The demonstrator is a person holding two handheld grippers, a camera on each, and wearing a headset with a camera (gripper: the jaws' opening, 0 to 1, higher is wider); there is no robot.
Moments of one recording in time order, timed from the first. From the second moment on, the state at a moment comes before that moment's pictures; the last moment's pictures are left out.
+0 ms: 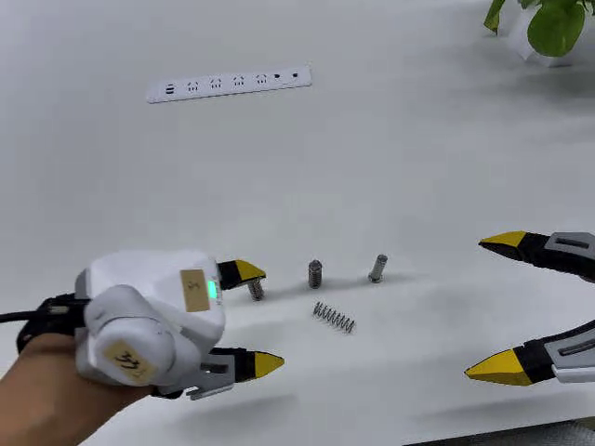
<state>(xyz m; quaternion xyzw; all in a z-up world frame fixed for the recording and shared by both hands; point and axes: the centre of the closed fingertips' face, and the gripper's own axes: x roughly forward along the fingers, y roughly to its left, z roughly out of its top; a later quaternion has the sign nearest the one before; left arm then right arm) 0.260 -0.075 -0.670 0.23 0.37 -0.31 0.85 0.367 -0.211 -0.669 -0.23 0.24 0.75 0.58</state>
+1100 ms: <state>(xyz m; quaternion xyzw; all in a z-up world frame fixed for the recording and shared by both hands) 0.298 -0.107 -0.755 0.26 0.49 -0.30 0.78 0.383 -0.240 -0.679 -0.20 0.24 0.73 0.61</state>
